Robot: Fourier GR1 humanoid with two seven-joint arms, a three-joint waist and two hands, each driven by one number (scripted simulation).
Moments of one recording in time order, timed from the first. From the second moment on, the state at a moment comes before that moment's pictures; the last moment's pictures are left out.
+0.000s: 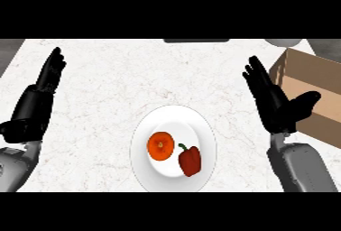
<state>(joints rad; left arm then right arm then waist) -0.28 0.60 -0.28 -1.59 0.16 0.37 -0.04 -0.31 -0.19 0.11 -1.51 -0.18 -0.14 0.14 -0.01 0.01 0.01</state>
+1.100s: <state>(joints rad) -0.25 0.56 -0.32 -1.50 0.20 0.11 -0.13 -0.31 -0.64 0.35 -2.00 0.32 0.14 0.14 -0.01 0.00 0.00</state>
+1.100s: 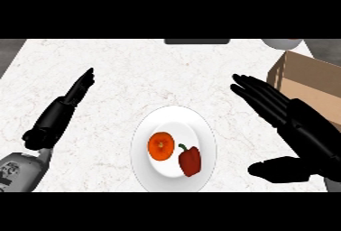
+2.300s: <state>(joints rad) -0.25 0.51 -0.26 -1.48 0.15 0.04 -0.13 -0.55 -0.24 0.85 -1.98 0.52 0.68 0.92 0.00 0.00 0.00</state>
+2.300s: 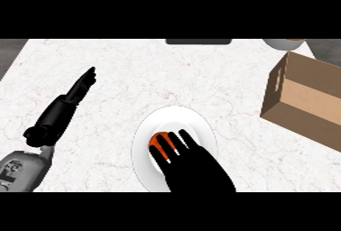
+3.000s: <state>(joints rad) -0.21 0.48 -0.22 -1.54 0.10 0.00 -0.09 -0.48 -0.13 0.93 -1.82 0.78 0.68 0.91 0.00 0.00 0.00</state>
